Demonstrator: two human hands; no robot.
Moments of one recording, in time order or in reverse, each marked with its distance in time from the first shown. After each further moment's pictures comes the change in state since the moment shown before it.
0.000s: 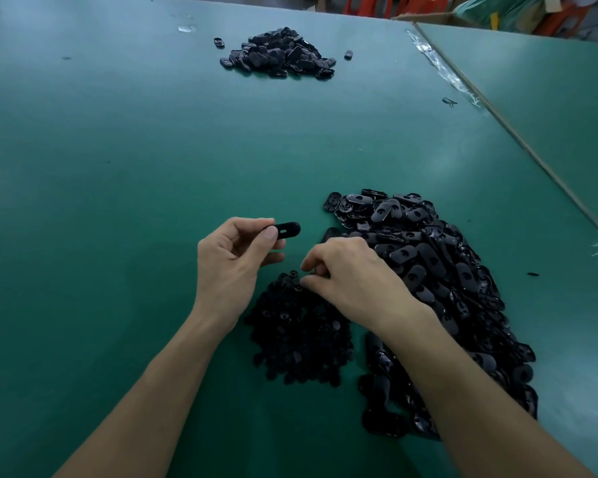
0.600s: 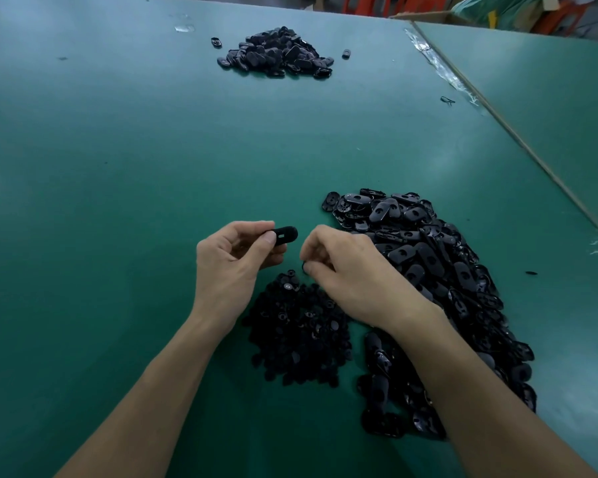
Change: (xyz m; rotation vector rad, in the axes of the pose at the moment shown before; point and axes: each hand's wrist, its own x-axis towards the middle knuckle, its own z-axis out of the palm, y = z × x) left_hand 0.000 0.000 0.002 0.025 0.006 -0.036; right_hand -0.005 -0.005 -0.013 0.243 -0.021 0.010
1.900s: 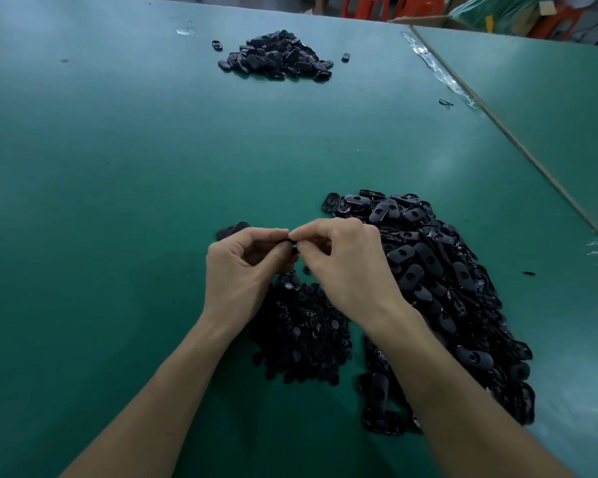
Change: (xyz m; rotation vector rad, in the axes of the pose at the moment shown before) left_hand -0.006 -0.002 0.006 0.073 -0.064 0.048; right_hand 0.004 -0.016 0.013 0.166 0.371 -0.013
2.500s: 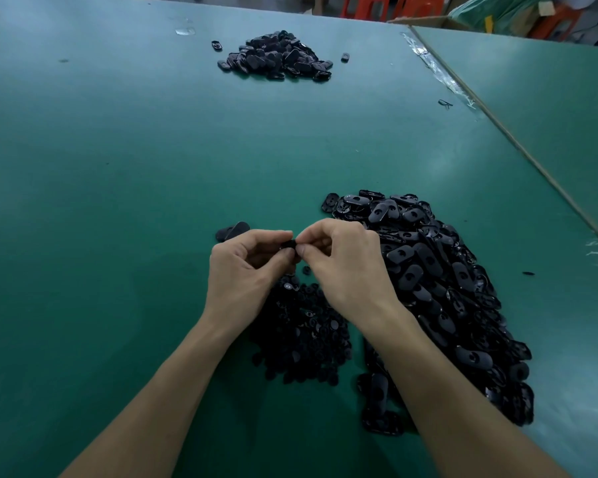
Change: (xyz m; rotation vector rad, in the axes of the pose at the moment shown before) left_hand -0.001 0.003 0.000 0.037 -0.045 -0.005; right_hand 0.000 0.005 0.005 -0.010 0.020 0.088
